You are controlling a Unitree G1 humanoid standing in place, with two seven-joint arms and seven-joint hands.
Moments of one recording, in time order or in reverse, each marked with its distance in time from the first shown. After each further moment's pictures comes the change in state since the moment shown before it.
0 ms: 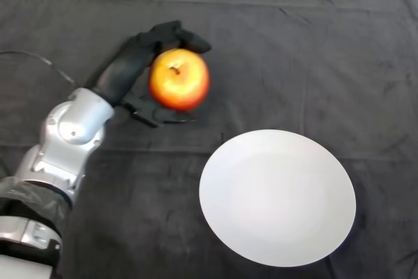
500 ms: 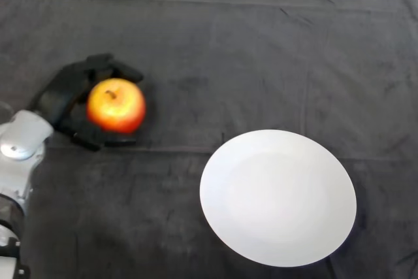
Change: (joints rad) left arm -0.005 0.112 0.097 0.269 -0.051 0.005 -0.094; right arm 0.000 0.000 0.000 0.000 0.000 0.000 0.000
